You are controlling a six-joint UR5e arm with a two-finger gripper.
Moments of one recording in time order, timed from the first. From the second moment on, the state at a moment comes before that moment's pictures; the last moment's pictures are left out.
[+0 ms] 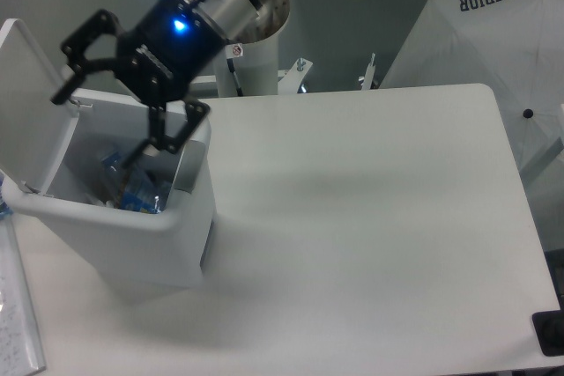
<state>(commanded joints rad) 2.50 -1.68 -1.55 -0.96 0.55 0.53</state>
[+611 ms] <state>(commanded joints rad) 2.64 -1.80 -1.58 -0.97 0.97 0.67</state>
